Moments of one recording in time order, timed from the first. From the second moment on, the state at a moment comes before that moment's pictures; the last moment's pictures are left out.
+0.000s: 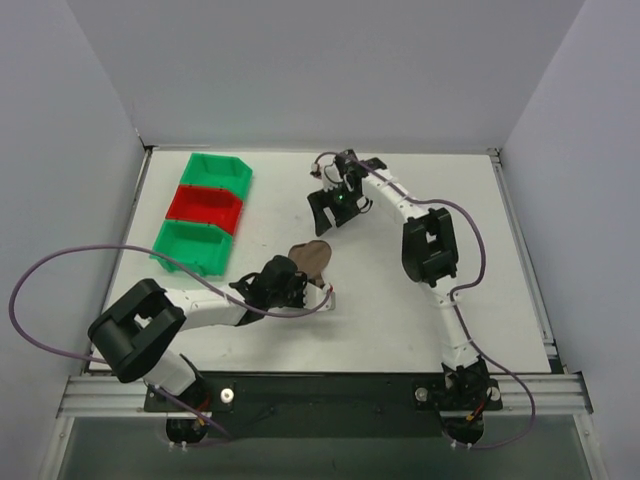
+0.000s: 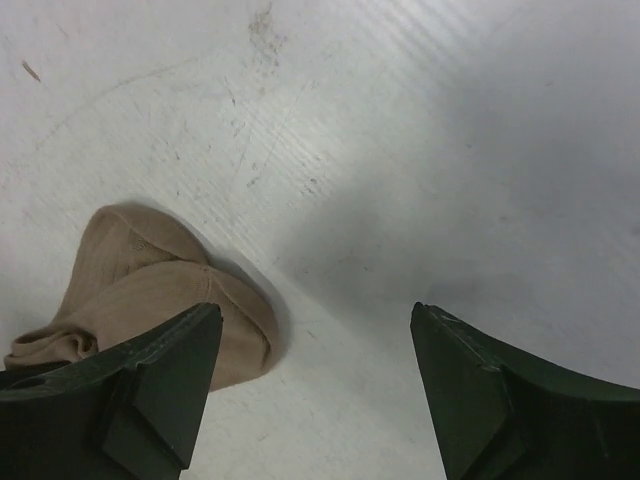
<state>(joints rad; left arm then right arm) -0.82 1.51 0.58 0.21 0.07 0.88 0.45 2.43 2.16 -0.90 -0.40 -0.13</state>
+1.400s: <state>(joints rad) -0.77 1.44 0.60 0.07 0.18 0.85 0.64 2.55 2.27 -1.01 -0.48 -0.18</state>
